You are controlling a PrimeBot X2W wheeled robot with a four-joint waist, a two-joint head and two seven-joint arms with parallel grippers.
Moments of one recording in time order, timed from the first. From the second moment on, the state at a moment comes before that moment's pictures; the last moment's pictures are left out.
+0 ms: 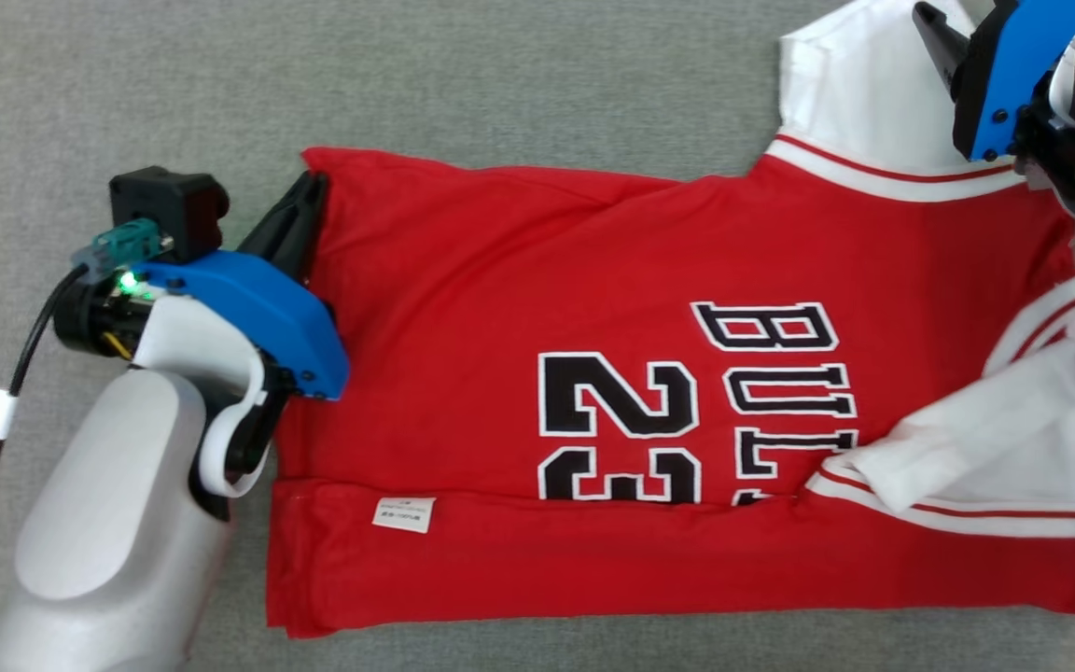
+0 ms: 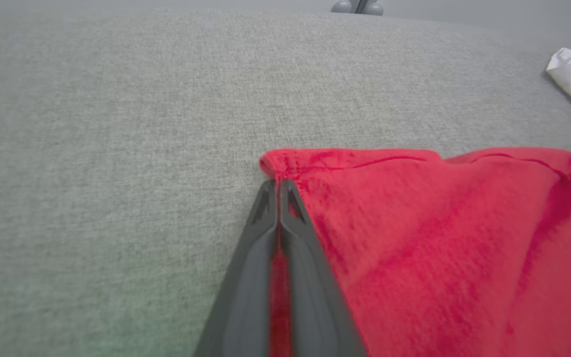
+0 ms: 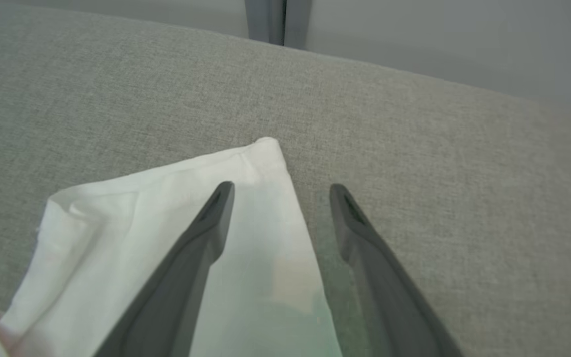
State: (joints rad) left arm -0.59 0.33 -0.40 0.24 -0.55 0.00 0.25; right arm -1.08 -0.26 0.07 0.67 0.19 0.13 0.59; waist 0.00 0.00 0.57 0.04
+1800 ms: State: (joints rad) left arm -0.13 0.29 -0.28 0.24 -0.71 0.04 -0.05; right arm -0.10 -0.15 -0.20 -0.05 0.50 0.13 0.54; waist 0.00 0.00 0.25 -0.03
